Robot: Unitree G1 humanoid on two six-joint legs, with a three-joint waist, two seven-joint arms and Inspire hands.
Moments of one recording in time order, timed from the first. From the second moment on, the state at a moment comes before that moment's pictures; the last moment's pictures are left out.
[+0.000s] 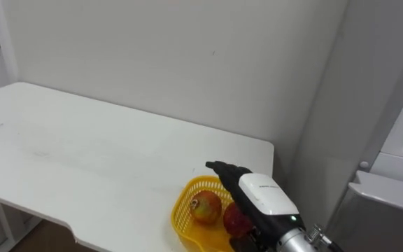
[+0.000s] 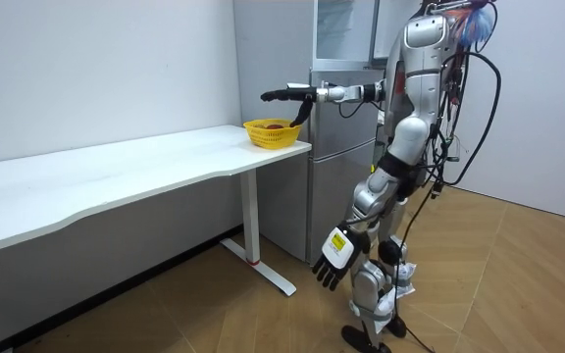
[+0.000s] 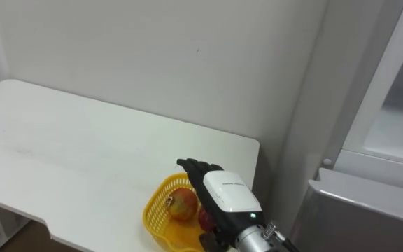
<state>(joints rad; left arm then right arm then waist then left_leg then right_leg) 0.16 0.29 -0.05 1.00 0.47 0.04 -0.03 -0.35 -0.39 0.44 0.23 -0.67 -0.07 -0.12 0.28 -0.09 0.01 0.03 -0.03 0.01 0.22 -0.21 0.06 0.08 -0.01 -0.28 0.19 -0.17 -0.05</state>
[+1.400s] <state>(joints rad) 0.16 0.27 -0.08 0.99 0.47 0.06 0.02 -0.38 -0.38 0.42 0.15 -0.59 -0.07 -0.12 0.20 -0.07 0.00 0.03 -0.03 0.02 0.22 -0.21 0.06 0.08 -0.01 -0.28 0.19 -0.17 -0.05</state>
